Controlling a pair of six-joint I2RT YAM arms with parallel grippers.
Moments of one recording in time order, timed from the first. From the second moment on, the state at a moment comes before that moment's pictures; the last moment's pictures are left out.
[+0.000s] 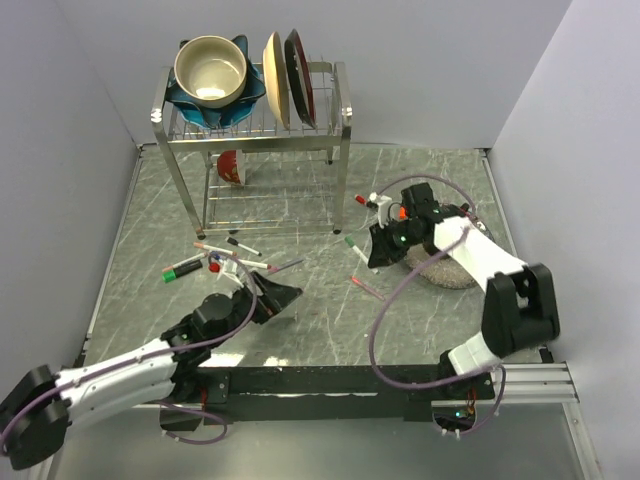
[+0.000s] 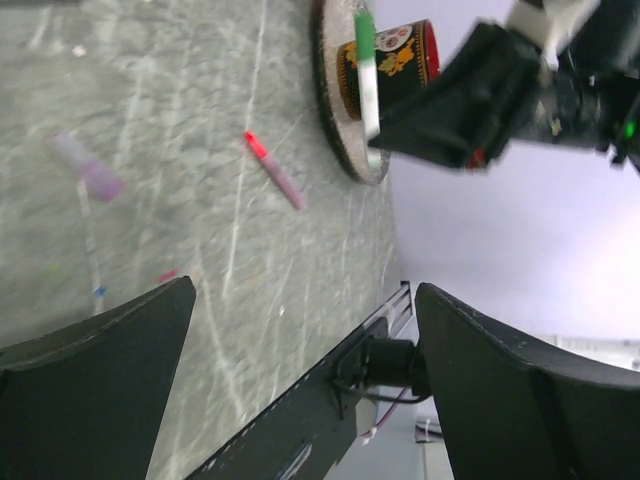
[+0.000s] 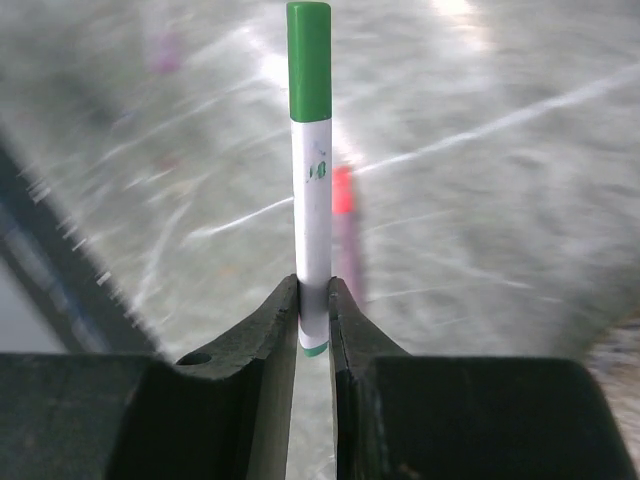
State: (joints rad) left arm -0.90 0.71 0.12 0.38 -0.15 -1.22; right arm 0.26 1.51 1.05 -0.67 -0.63 -0.28
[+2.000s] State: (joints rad) left arm -0.95 1.43 0.69 0.56 -0.13 -1.22; right arm 0.34 1.37 0.99 -0.73 -0.93 -0.40
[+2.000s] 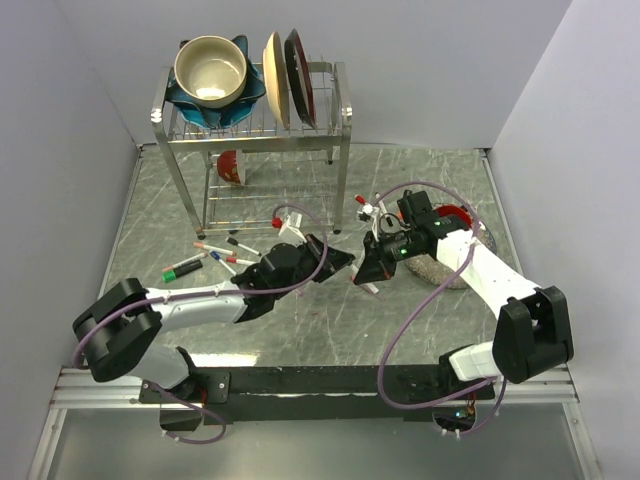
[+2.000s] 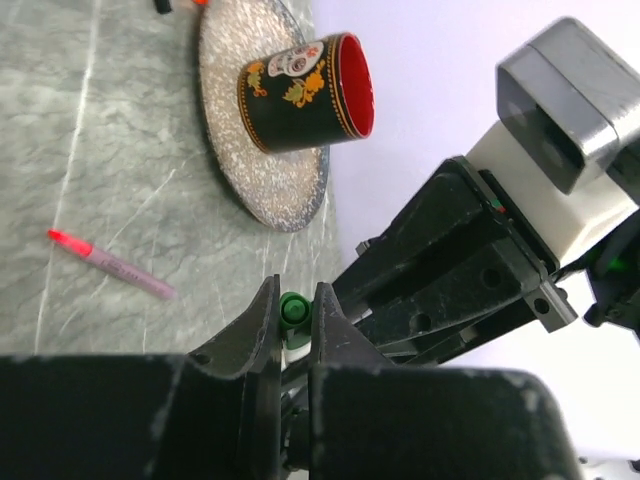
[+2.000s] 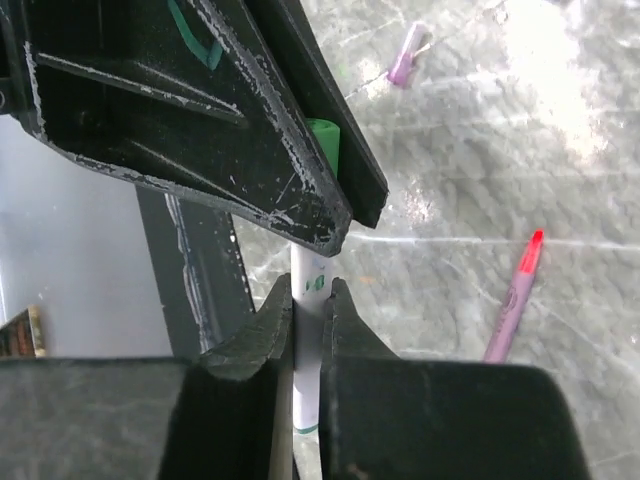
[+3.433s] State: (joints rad) left arm -0.82 0.99 0.15 0.19 -0.30 -1.30; right arm 0.43 1.62 0.93 -0.56 -0.25 -0.27
